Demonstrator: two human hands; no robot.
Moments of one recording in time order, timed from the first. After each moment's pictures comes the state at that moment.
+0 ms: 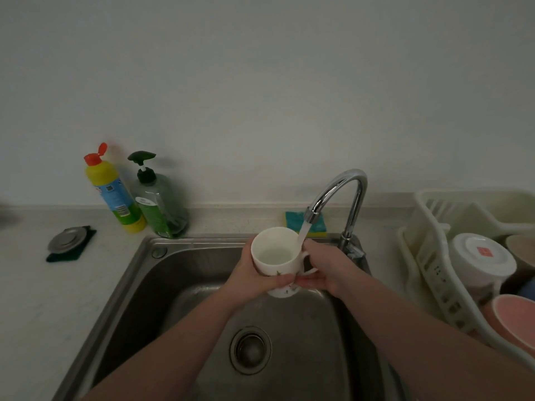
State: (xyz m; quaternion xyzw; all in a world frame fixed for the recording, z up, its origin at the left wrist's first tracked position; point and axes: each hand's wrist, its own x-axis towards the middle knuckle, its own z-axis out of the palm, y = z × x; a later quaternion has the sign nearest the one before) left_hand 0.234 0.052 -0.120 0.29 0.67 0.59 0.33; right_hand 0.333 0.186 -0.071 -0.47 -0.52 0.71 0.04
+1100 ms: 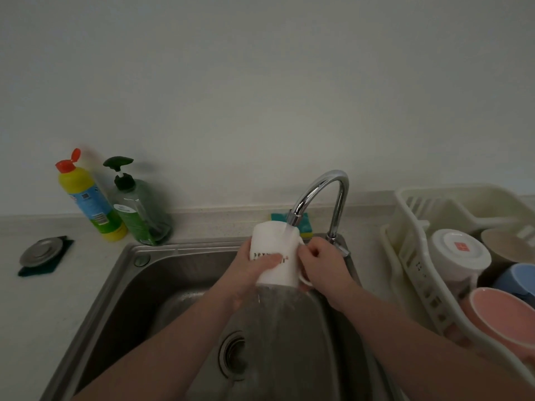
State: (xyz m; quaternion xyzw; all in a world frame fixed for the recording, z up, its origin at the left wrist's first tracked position) left_hand 0.233 0.081 -0.113 0.16 0.58 0.65 0.47; right_hand 0.361 0.187 -0.071 -0.39 -0.77 0.48 0.16
